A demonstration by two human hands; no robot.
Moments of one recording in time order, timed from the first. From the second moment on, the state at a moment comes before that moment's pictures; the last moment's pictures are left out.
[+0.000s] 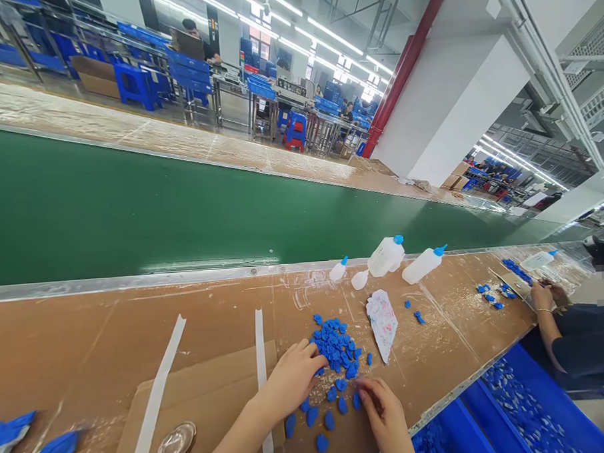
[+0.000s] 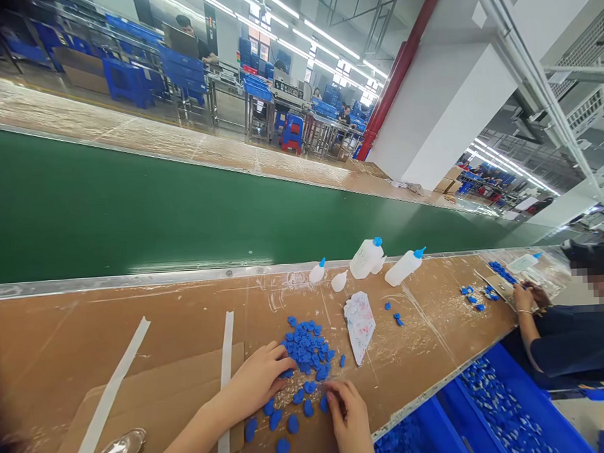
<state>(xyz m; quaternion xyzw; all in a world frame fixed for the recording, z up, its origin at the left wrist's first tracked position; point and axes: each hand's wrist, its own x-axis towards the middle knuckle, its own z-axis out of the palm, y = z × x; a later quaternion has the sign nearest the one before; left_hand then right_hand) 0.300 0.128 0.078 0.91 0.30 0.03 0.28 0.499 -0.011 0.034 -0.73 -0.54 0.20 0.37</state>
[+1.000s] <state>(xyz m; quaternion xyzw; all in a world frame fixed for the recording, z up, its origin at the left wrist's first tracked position) 0.322 0.116 0.069 0.92 0.28 0.05 0.27 0.481 -0.004 0.040 -0.73 -0.55 0.23 0.33</state>
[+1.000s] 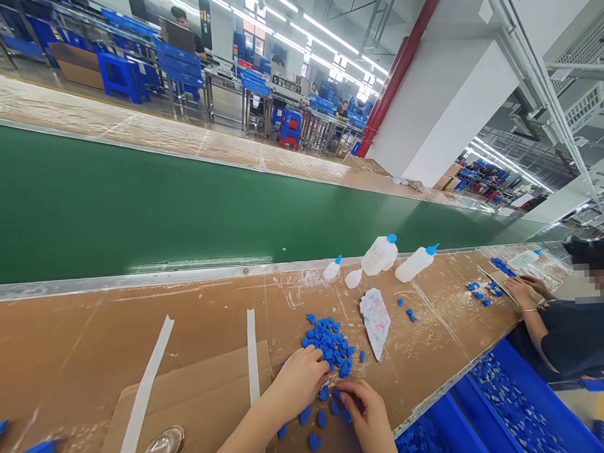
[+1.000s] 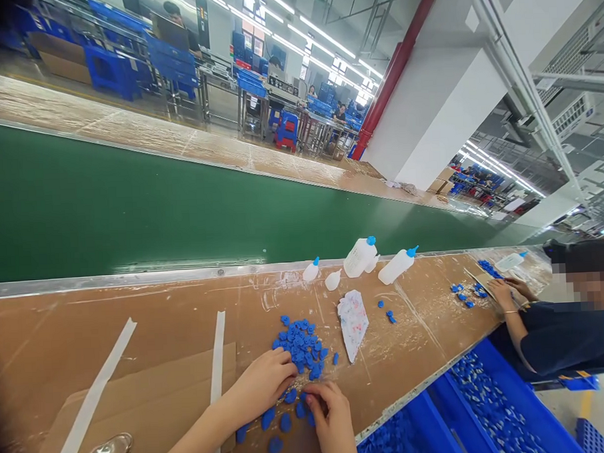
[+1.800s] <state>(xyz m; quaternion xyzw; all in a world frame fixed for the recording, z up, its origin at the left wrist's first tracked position) 0.337 0.118 0.064 0.94 0.27 0.01 0.21 0.488 -0.003 0.049 -0.72 -0.54 0.26 0.34</state>
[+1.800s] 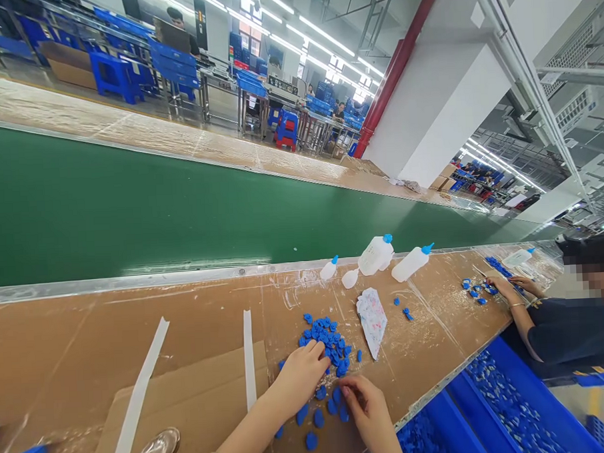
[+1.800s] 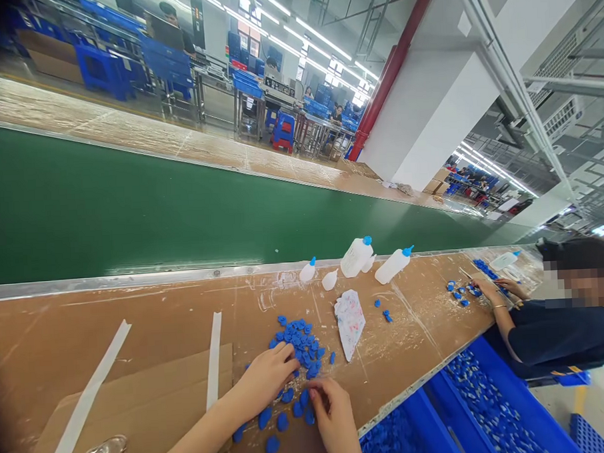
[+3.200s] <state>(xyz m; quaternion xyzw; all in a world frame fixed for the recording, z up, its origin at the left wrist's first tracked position) 0.314 0.121 0.072 0.90 0.27 0.08 0.34 0.502 0.004 0.053 -0.71 -0.59 0.21 0.32</state>
